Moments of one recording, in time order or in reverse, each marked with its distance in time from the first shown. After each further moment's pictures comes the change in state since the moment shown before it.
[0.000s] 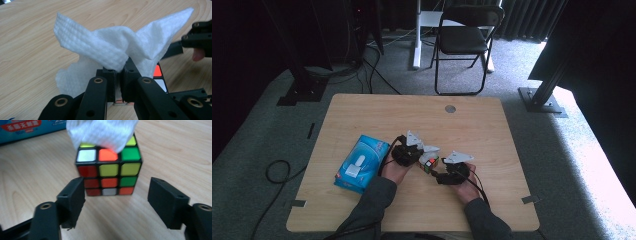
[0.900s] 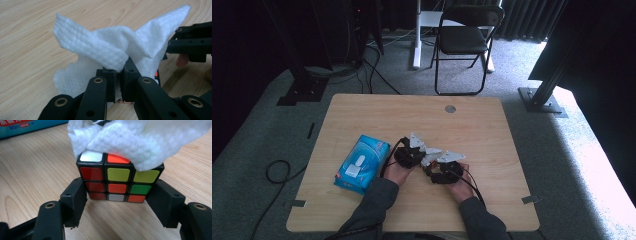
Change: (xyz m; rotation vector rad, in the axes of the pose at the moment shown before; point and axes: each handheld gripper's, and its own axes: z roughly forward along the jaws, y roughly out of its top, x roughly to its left) left arm -0.007 -0.003 0.006 0.018 -0.002 0.012; right arm 0.007 0.003 0.019 0.041 0.007 0.000
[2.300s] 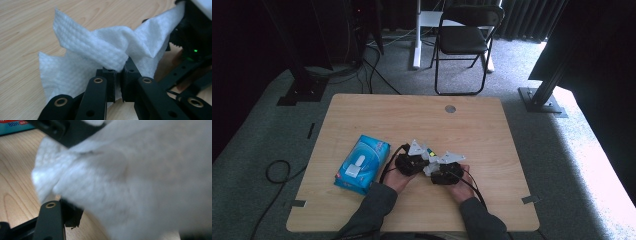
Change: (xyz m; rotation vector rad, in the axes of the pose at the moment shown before) left arm -0.015 -0.012 -0.008 -0.033 -0.147 0.041; right arm 0.002 -0.001 -0.001 -0.004 -0.015 -0.020
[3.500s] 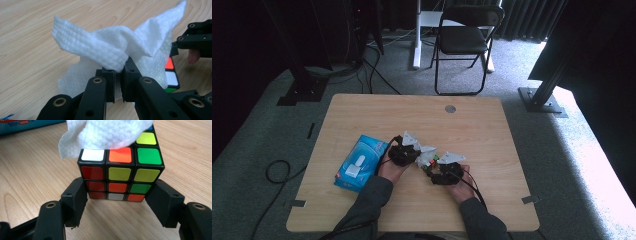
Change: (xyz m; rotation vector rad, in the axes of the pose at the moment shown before) left arm 0.035 0.004 0.001 0.015 0.113 -0.051; right arm 0.000 0.000 -0.001 0.004 0.000 -0.001
